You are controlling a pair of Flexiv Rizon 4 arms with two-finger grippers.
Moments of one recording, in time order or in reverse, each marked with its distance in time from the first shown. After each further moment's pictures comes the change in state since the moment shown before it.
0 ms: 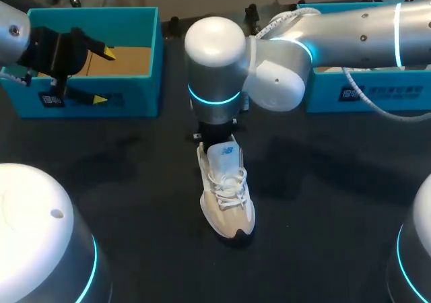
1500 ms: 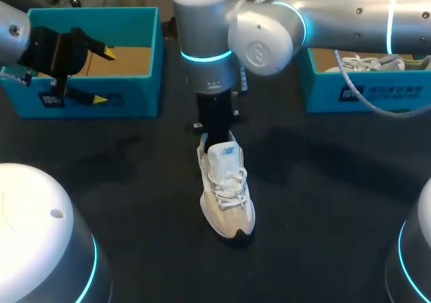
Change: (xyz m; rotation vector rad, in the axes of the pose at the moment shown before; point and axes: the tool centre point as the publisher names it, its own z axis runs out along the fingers) left arm 0.000 0.000 0.000 0.000 0.000 0.000; right arm -0.008 -0.038 -0.050 0.400 -0.046 0.014
